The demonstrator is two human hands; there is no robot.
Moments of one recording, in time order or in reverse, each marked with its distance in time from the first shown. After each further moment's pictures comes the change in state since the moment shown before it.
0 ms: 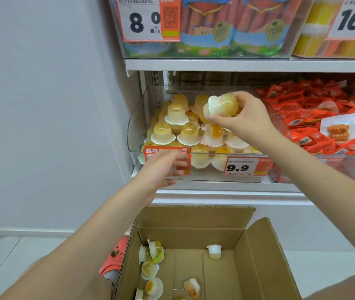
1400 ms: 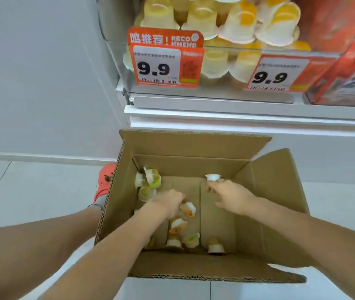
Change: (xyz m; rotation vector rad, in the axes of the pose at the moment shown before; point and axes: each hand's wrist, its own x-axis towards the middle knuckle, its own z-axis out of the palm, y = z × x) left_hand 0.032 -0.272 0.028 1.340 -0.630 -0.095; right_hand -0.225 0.185 0.115 -0.595 -1.192 0.139
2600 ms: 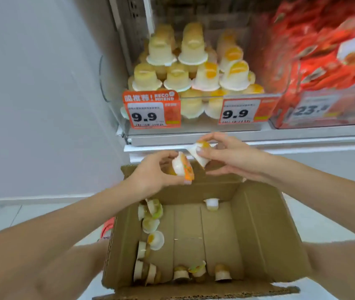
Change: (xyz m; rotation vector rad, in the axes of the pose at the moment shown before) left_hand -0.081 0.008 -0.127 -0.830 0.593 0.221; right_hand -0.067 -0.035 -0.149 1.271 0.205 -0.134
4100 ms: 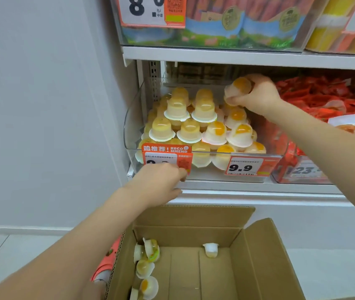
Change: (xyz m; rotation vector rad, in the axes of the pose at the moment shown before) left_hand 0.017 0.084 -0.054 1.160 -0.045 0.333; right_hand 0.074 -0.176 -0.096 -0.775 0.822 -0.473
